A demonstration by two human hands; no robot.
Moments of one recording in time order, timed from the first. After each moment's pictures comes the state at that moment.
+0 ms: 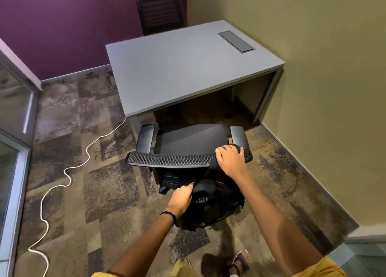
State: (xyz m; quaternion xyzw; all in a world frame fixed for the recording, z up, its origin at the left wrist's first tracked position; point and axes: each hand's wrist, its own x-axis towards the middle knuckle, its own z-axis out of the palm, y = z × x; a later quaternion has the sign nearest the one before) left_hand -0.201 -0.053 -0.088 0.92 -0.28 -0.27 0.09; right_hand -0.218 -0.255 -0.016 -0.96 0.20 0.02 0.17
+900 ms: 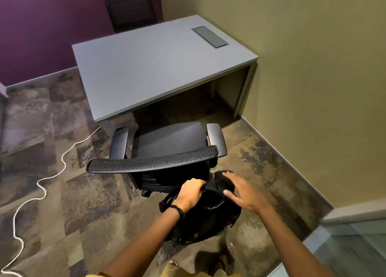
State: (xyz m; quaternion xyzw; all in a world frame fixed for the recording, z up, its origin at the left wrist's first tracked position) left_hand -0.243 -0.172 -0.035 0.87 -0.34 -0.30 0.18; right_hand -0.362 -0.358 -0.072 -0.93 0.12 0.10 0.33
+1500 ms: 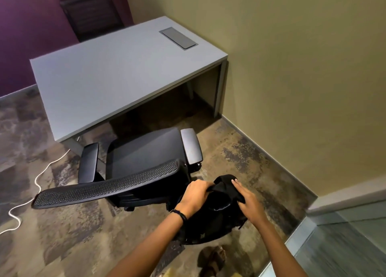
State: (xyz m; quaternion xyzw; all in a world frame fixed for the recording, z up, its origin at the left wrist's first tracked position) left_hand -0.279 -0.294 -0.020 0.84 -0.43 -0.27 0.19; right_hand -0.428 -0.438 -0.102 -0.86 0.29 -0.01 0.42
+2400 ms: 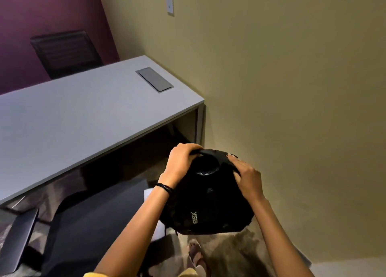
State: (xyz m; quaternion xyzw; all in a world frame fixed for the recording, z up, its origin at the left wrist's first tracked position) left_hand -0.101 -0.595 0.070 0.82 -0.44 -0.06 0.35; right_hand -0.264 -0.727 0.033 -0.91 0.27 -0.23 0.23
